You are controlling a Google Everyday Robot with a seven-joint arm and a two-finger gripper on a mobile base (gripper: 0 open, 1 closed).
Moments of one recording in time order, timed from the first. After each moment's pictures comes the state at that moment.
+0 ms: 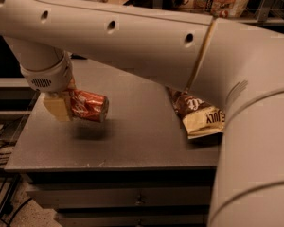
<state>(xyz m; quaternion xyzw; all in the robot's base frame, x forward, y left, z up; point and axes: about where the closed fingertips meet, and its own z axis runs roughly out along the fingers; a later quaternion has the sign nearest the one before) 0.488 0.191 0.873 -0.72 0.69 -0.05 0.05</state>
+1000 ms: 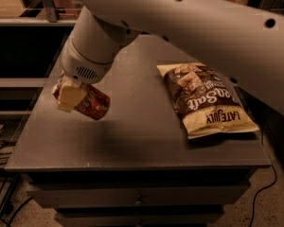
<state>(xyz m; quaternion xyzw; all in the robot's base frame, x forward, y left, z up) 0.476 0.175 0.928 -0.72 0.62 0.15 0.28</state>
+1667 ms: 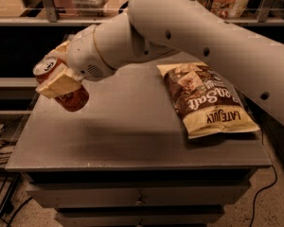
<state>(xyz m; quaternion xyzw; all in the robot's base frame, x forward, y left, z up) 0.479 0.198 0.971 -0.67 0.53 0.29 0.43</state>
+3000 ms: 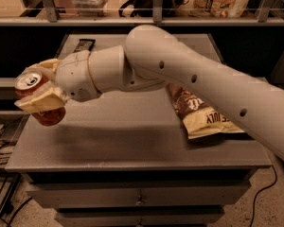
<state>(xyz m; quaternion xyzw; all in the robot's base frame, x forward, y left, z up) 0.456 0.235 0.956 -0.63 0.46 0.39 0.49</state>
